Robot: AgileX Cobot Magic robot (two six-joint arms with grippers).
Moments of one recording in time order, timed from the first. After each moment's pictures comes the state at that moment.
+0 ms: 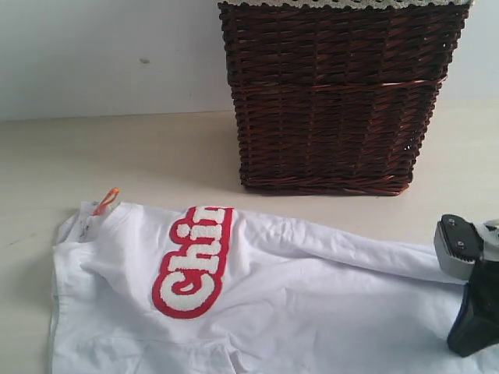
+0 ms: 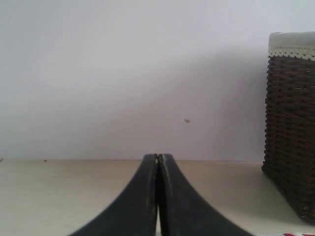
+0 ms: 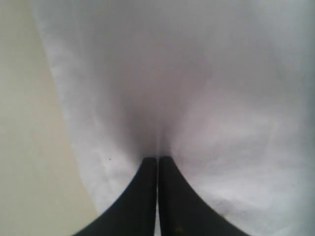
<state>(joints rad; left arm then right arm) -0.03 0.01 0.00 0.17 -0.03 -0.23 -0.13 1.82 -0.73 0.46 0.90 -1.66</state>
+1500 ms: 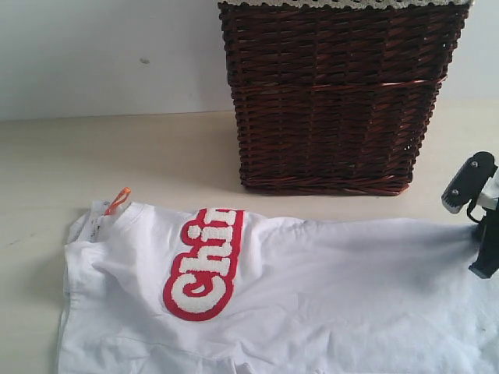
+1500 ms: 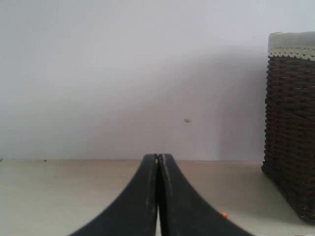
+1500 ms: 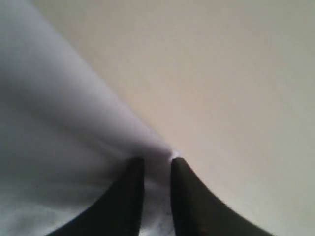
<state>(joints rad) -0.03 0.01 0.00 0.17 -0.03 -0.23 -0.13 1.84 -0.72 0.55 0.00 -1.48</state>
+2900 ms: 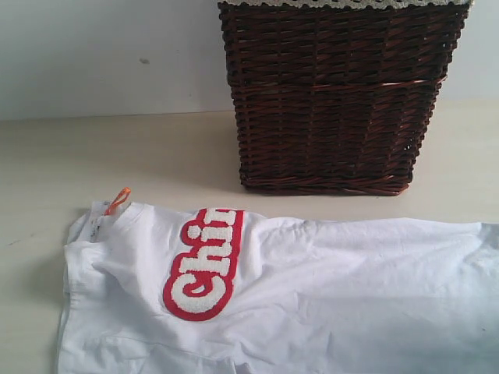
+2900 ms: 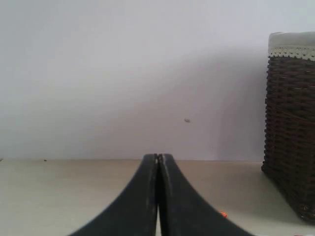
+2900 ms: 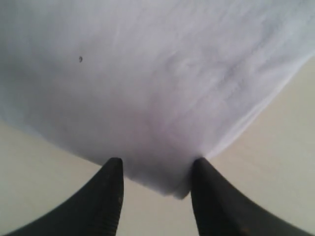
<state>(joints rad) -0.03 0.01 0.00 0.17 -0.03 -0.23 -0.56 1.69 -0.72 0.35 0.89 -1.35</state>
